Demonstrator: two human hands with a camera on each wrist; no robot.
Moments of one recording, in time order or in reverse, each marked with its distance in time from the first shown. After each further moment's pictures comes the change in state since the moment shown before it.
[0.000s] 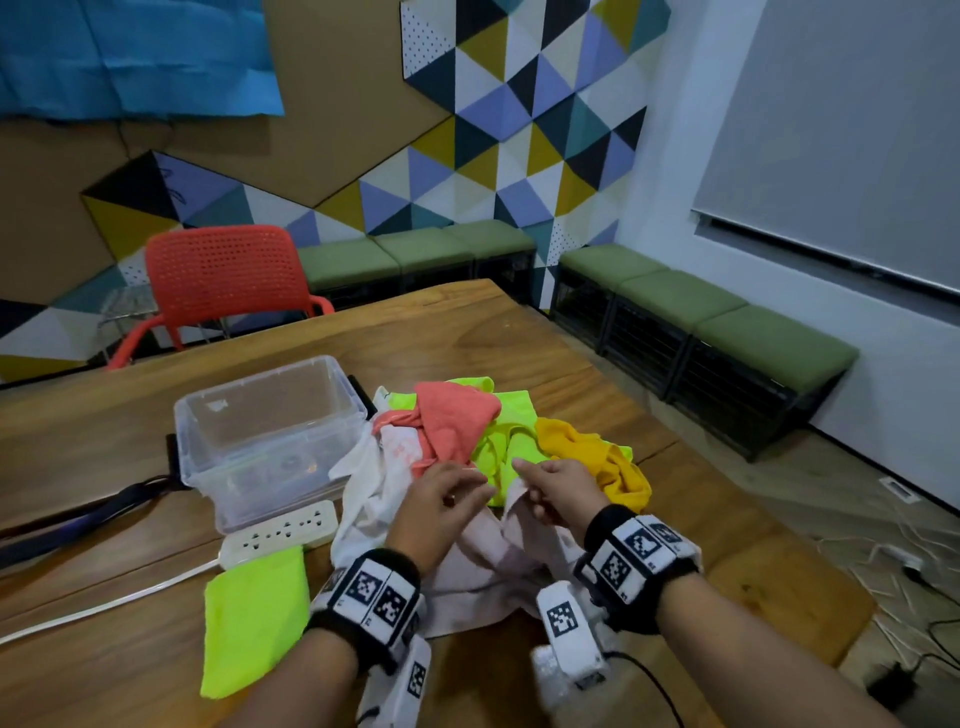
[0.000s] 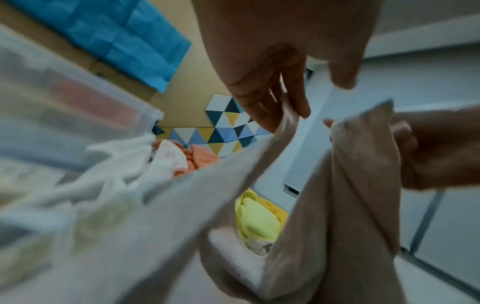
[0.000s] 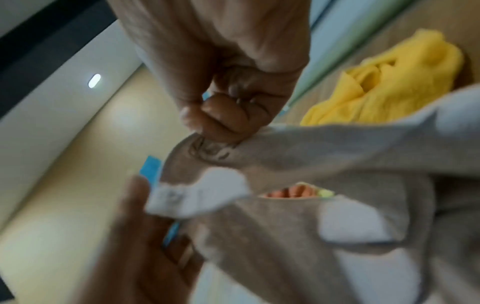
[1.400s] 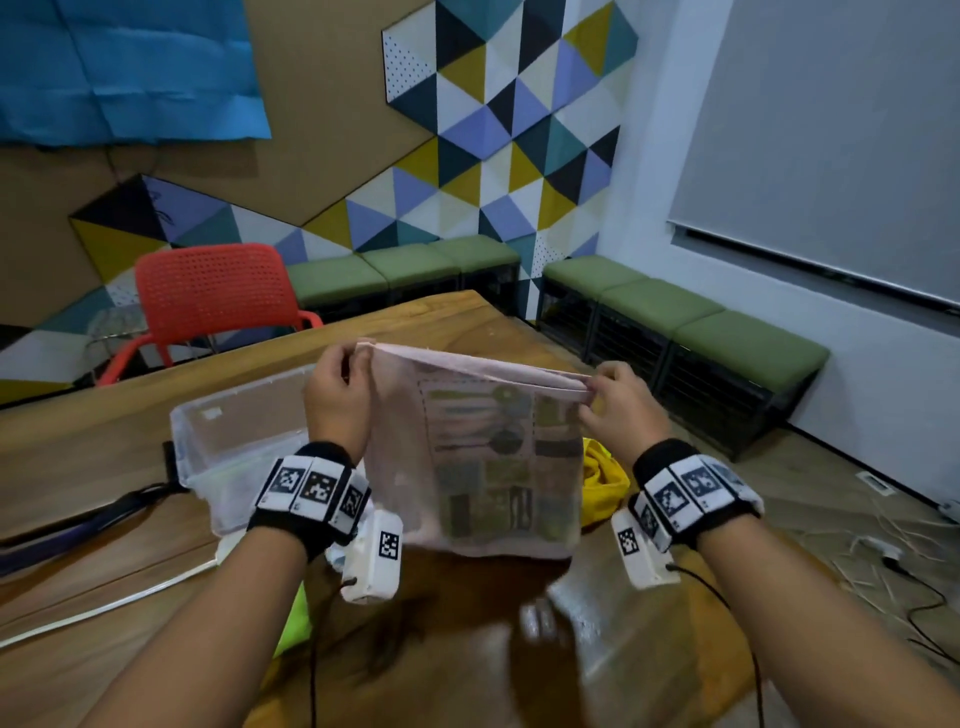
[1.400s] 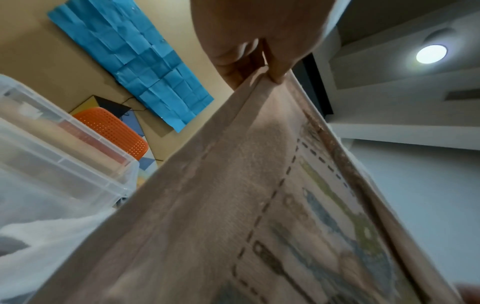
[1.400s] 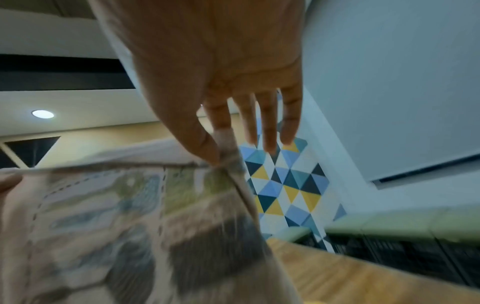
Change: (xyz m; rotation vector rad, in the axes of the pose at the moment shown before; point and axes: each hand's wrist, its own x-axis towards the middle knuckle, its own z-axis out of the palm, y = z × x) left_hand 0.060 0.056 -0.080 0.010 0.563 -0.059; right_hand -0.019 -0.057 -0.082 -1.058 0.394 -0.468
